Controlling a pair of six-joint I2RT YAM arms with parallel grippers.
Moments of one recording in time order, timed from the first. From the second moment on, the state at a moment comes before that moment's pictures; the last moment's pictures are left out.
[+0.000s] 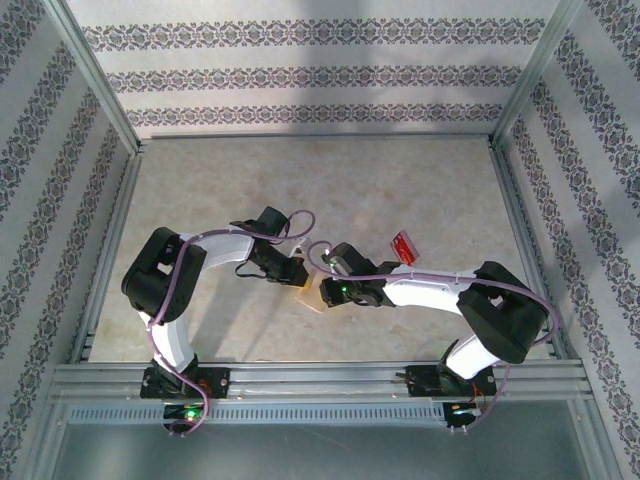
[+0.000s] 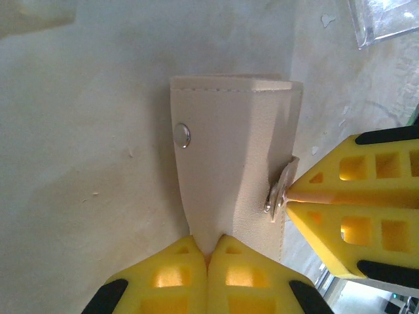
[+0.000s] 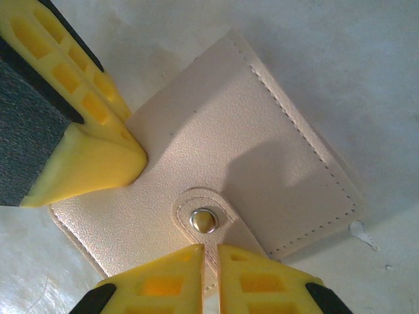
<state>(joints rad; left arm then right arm) -0.49 1.82 1.00 -0.49 0.72 -0.19 0.86 1.55 0.72 -0.18 -0.12 0.57</state>
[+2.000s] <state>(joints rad) -0.49 1.82 1.01 -0.49 0.71 -0.19 0.76 1.57 0.71 -0.09 -0.29 0.58</state>
